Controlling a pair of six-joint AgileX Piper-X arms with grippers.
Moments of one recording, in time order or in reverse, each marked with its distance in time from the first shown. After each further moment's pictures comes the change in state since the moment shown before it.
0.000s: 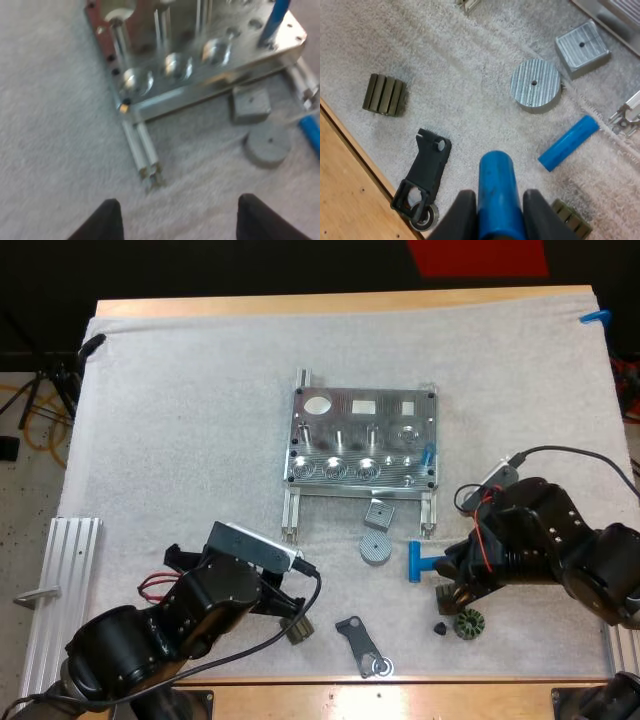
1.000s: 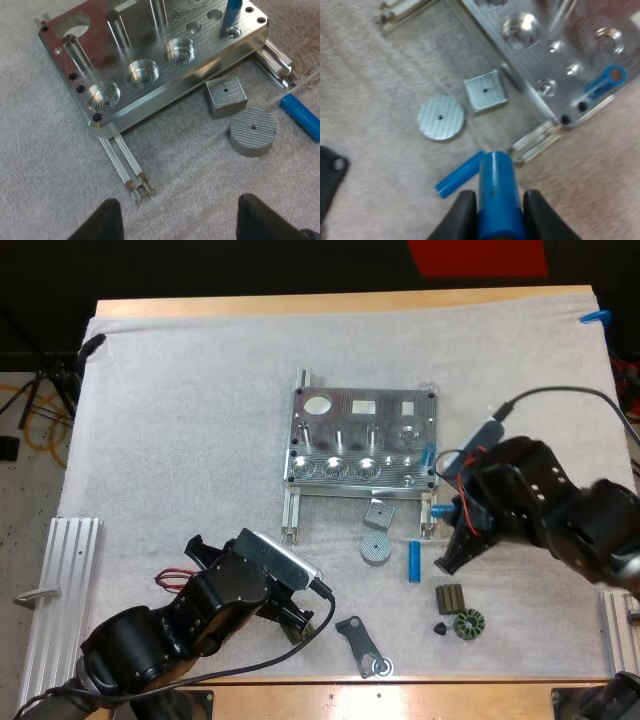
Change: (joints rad) left arm 0.000 0.000 0.080 -0.104 0.066 0.196; right arm 0.000 0.176 -0.252 0.090 0.265 -0.234
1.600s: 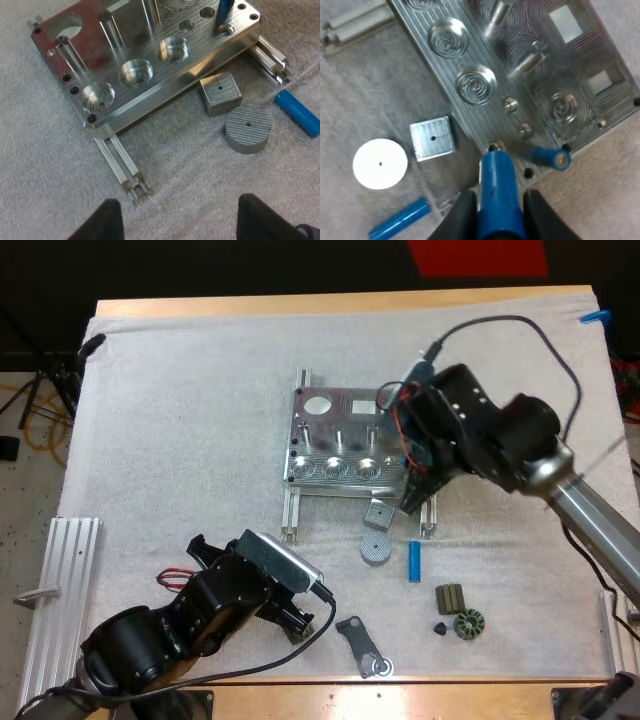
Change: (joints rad) left arm 0.000 0.000 0.000 0.000 0.016 0.022; right arm 0.000 0.370 -0.368 0.089 0.087 -0.153
